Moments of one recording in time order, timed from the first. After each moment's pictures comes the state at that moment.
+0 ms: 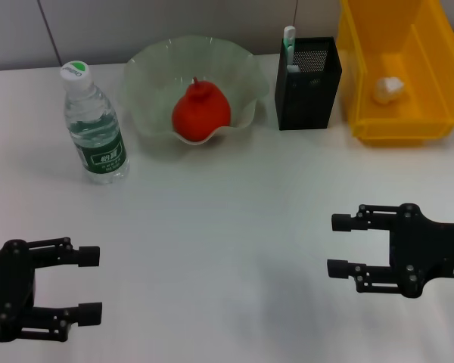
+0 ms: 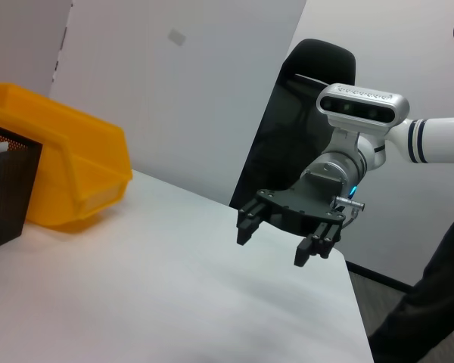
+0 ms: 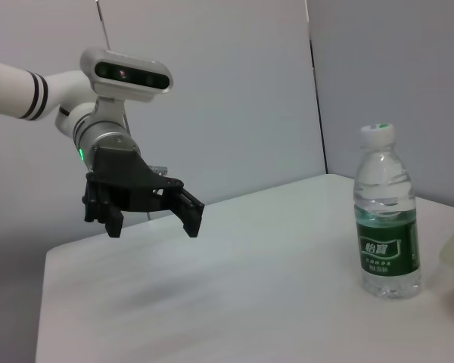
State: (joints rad) left arm -0.42 -1.93 0.77 0.63 1.98 1.97 -1.35; right arm 0.21 2.07 -0.89 -0.86 -1.80 -1.75 1.24
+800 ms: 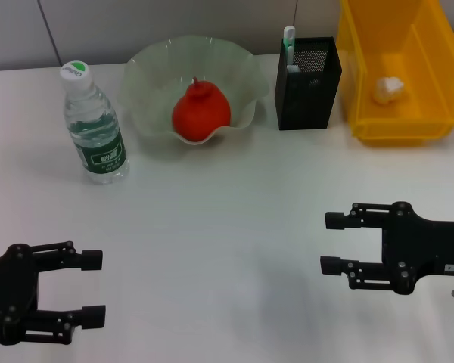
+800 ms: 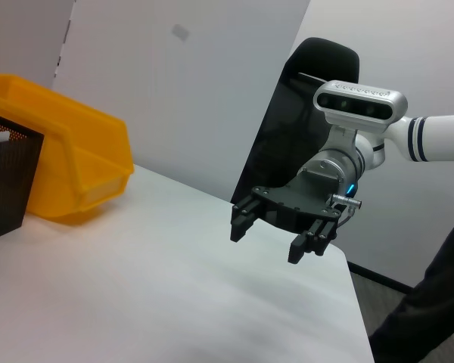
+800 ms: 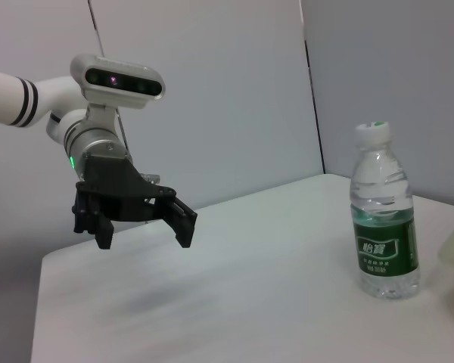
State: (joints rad) left arm -0.42 -1.94 0.76 0.63 1.99 1.96 -1.35; right arm 0.24 2.08 -0.89 -0.83 -1.80 -1.73 1.24
